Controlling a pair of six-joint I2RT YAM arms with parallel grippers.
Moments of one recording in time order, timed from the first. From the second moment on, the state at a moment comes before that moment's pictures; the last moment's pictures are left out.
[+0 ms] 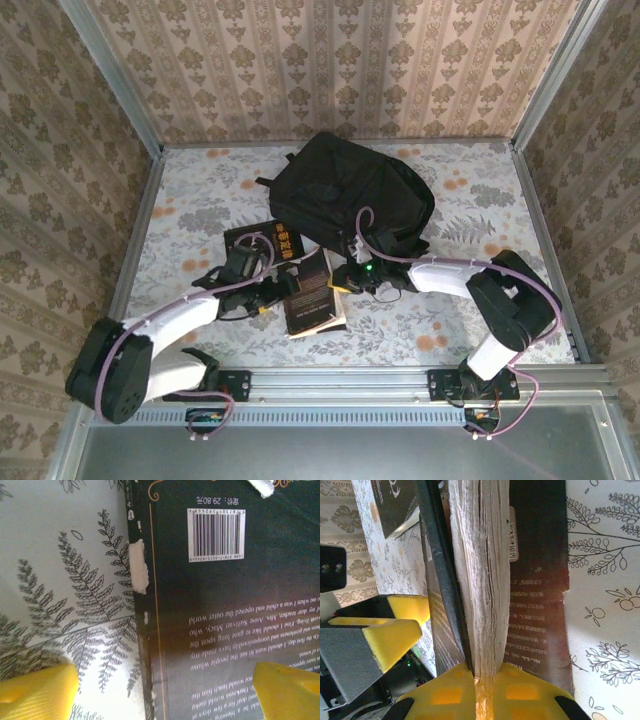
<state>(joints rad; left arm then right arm) -0.53 1.20 0.45 -0.26 0.37 -0.85 0.62 1.64 0.75 0.06 -0.59 0.96</state>
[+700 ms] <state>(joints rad) -0.54 1.17 0.39 0.03 0.41 -1.03 0.61 1.68 0.69 0.23 -0.64 1.05</state>
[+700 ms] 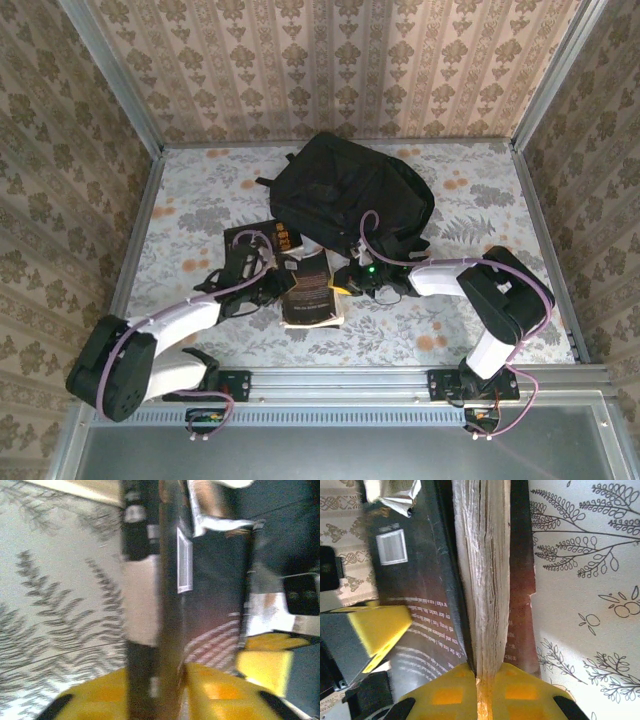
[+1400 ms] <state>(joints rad) -0.57 0.58 0.45 -0.03 0.07 -1.07 0.69 1.27 0.51 0.56 -0.41 1.24</state>
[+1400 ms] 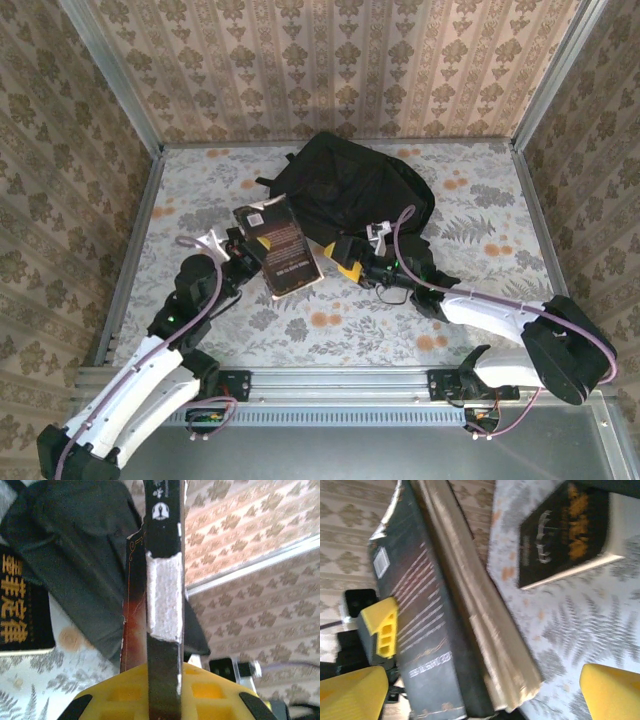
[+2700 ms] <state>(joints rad) -0.75 0.60 0.48 0.21 -0.35 -1.22 0.91 1.59 0.73 1.08 0.03 1.41</state>
